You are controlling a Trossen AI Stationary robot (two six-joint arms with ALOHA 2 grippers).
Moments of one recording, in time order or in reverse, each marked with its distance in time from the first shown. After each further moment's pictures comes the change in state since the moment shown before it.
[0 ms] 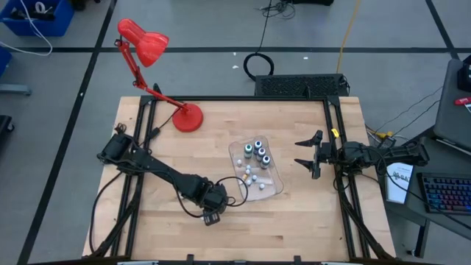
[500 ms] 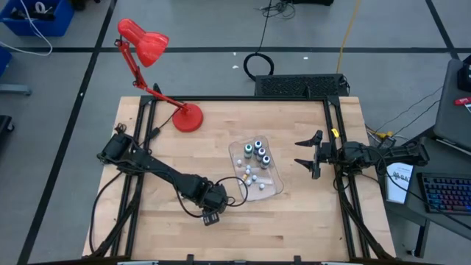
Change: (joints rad) left arm 0.000 0.000 0.000 -0.012 0.010 0.008; right arm 0.000 0.000 0.000 0.000 0.000 0.000
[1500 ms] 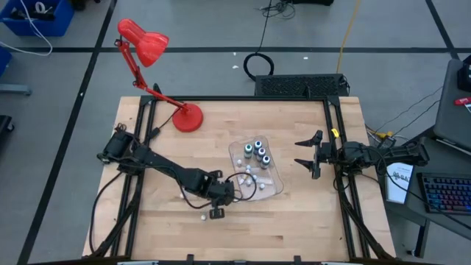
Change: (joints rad) left arm 0.060 0.000 0.000 0.170 -0.116 0.333; right arm 0.000 0.000 0.000 0.000 0.000 0.000
